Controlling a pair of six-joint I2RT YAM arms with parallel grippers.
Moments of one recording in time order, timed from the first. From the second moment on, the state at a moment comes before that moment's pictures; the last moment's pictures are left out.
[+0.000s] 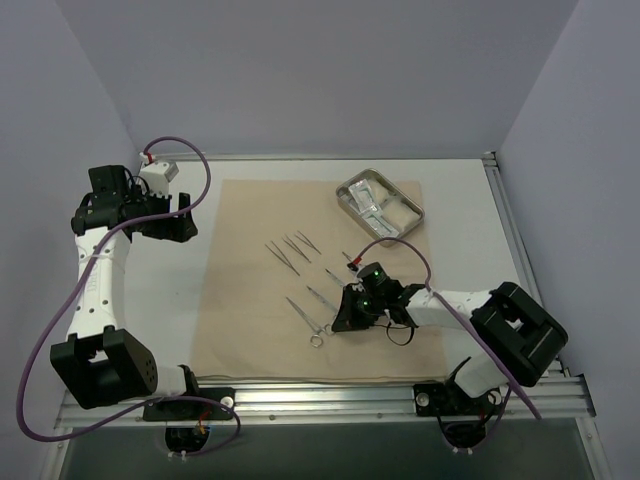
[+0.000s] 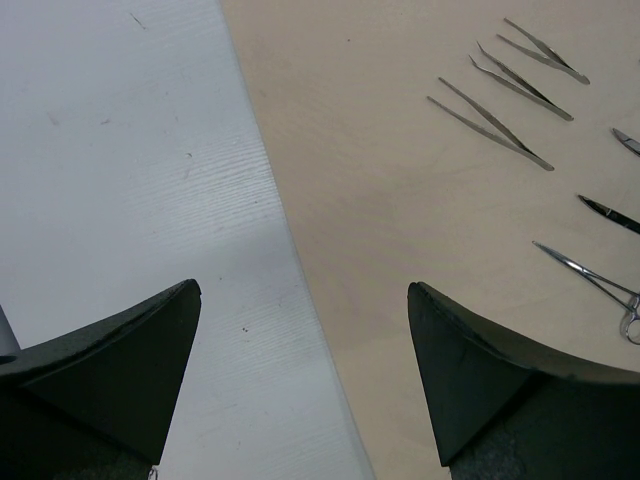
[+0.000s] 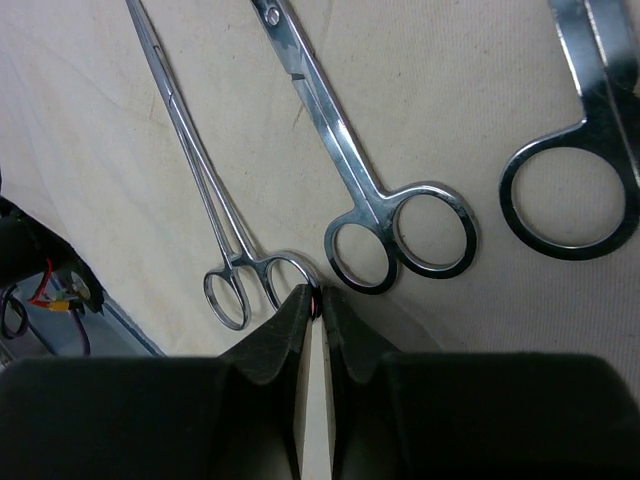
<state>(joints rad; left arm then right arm) 0.22 1.37 1.37 -0.87 0.45 0.32 0.73 1.49 0.51 0.07 -0.35 0.77</state>
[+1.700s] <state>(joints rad) 0.18 1.81 1.71 -0.88 0.41 0.29 0.20 2.25 1.82 -0.48 -0.07 0.07</state>
